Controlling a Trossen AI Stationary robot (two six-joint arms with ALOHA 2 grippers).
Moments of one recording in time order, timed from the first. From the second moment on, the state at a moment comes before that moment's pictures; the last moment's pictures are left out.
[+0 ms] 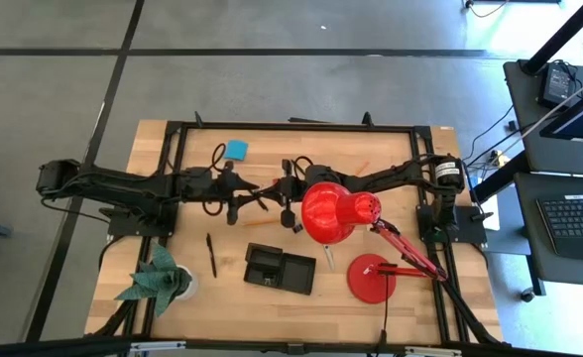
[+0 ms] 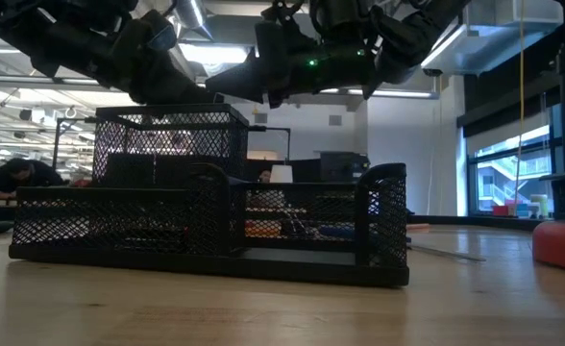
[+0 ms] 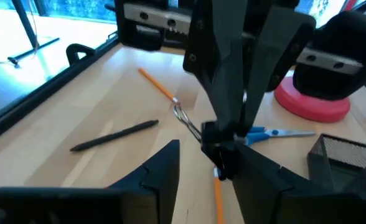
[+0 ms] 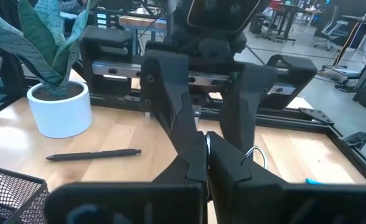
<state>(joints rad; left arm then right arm) 0.11 0.99 0.36 0.33 -0.07 -0.10 -0.07 1.93 1.12 0.69 -0.08 -0.14</state>
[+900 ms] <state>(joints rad) 0.11 1.04 0.36 0.38 -0.04 -0.02 -0.07 1.93 1.12 0.69 -0.08 -0.14</state>
